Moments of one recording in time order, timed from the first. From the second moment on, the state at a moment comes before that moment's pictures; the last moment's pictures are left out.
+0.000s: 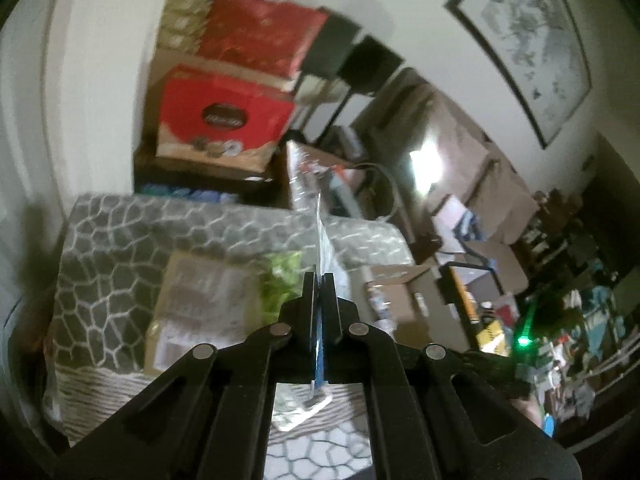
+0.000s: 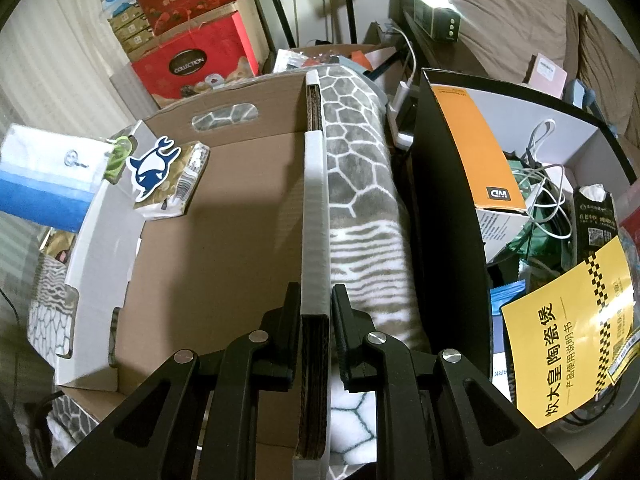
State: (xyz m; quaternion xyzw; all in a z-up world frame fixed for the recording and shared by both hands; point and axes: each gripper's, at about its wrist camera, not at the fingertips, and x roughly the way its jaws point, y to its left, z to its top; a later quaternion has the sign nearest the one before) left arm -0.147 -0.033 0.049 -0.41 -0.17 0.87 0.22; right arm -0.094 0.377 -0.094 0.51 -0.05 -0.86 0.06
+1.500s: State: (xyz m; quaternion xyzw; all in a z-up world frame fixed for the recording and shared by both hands) left arm -0.148 0.215 0.019 -0.51 0.13 0.76 0.39; right arm -0.094 0.370 -0.097 0.52 -0.05 -0.85 0.06
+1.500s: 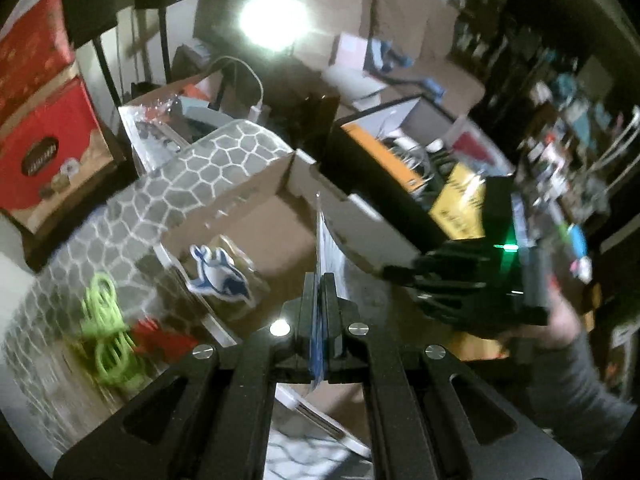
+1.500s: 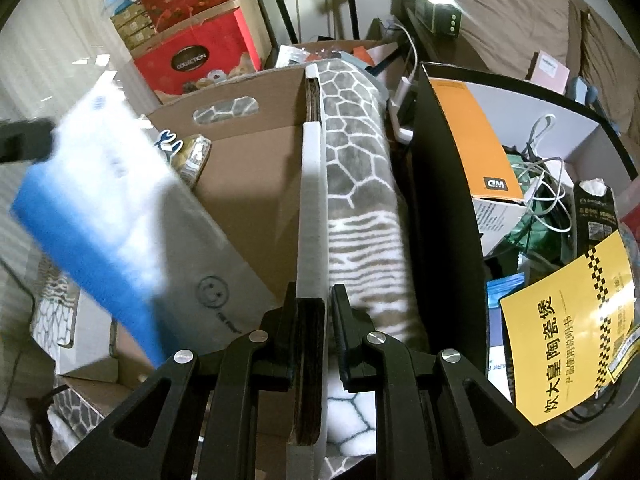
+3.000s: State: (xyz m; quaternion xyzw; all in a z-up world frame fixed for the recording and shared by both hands) left arm -0.161 0.187 0.024 -0.45 0.14 0.84 0.29; right arm -0.085 0.372 -0.101 0.52 -0.06 -0.85 0.07
